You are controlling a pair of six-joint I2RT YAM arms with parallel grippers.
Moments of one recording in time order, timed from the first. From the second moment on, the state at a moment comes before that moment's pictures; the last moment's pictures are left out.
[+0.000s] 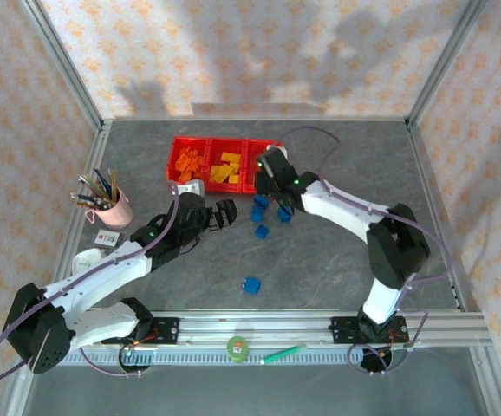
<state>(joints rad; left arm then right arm) -0.61 1.10 0.71 -0.23 -0.19 -0.78 0.68 1.78 1.34 -0.37 0.22 0.54</state>
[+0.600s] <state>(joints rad) -0.54 1.19 0.77 -0.23 -0.19 -0.78 0.59 2.14 1.65 -0.37 0.20 0.48</state>
